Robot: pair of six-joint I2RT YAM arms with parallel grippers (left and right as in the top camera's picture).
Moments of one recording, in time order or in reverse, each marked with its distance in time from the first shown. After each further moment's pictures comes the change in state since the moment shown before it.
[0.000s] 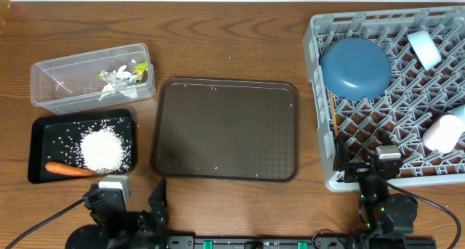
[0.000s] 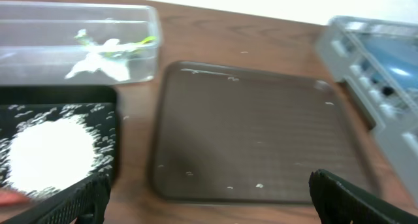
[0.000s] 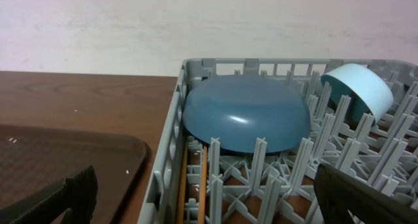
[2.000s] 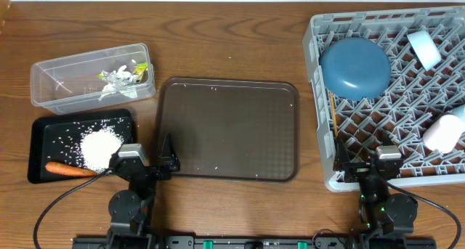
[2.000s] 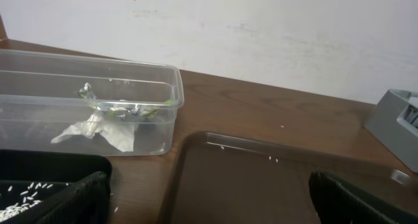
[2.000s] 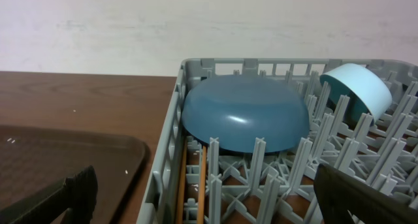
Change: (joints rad) left arm 0.060 -0.073 -0.711 0.985 -0.069 0.008; right arm 0.000 -0.001 0.000 -0.001 0.003 -0.001
